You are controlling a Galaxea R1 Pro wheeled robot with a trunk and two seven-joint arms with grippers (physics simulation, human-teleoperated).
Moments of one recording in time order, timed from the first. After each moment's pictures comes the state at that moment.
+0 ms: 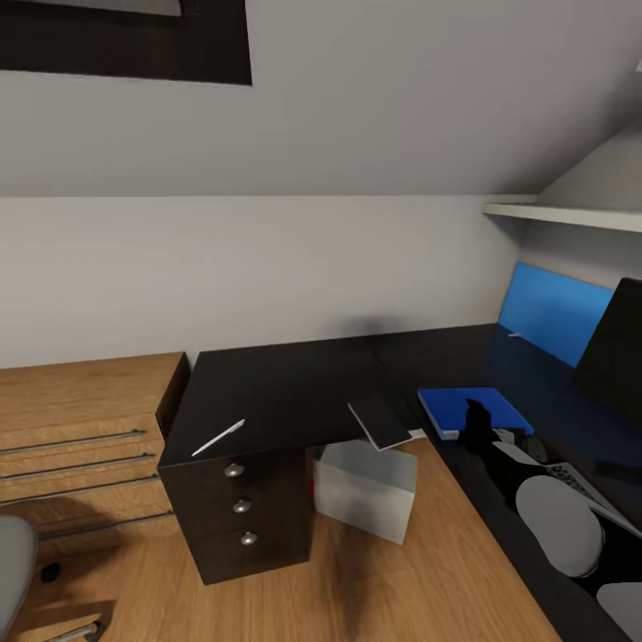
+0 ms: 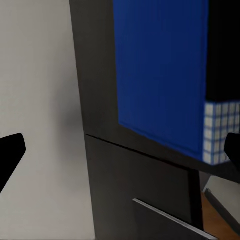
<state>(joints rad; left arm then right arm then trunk) -0.19 0.03 -1.52 -0.24 1.56 -0.80 0.45 -1.00 -0.17 -0.55 -0.11 -1.10 0.02 0.18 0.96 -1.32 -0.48</state>
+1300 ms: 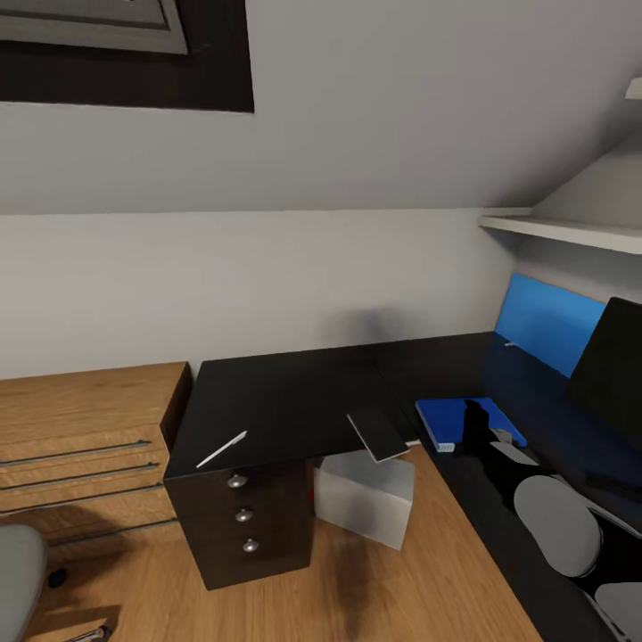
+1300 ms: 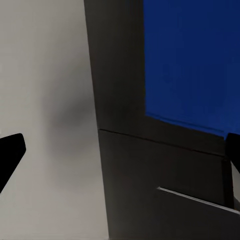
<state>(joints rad) -0.19 0.03 -1.52 -0.24 1.56 -0.79 0.45 -1.00 -0.16 -0.55 -0.10 -1.10 0.02 0.19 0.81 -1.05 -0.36</state>
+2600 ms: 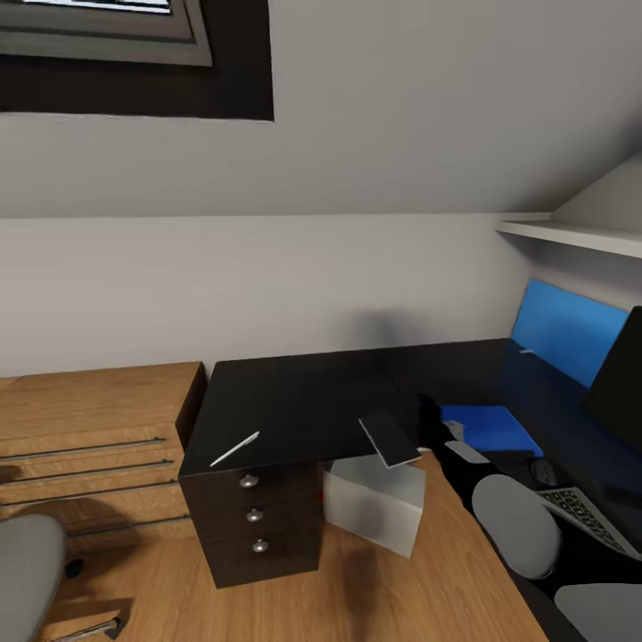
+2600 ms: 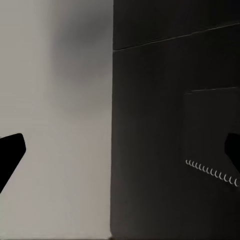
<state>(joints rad) -0.19 0.03 -1.52 -0.24 1.56 -0.80 0.44 -1.00 -0.02 -0.56 -0.10 -0.96 0.02 0.27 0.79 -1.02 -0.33</state>
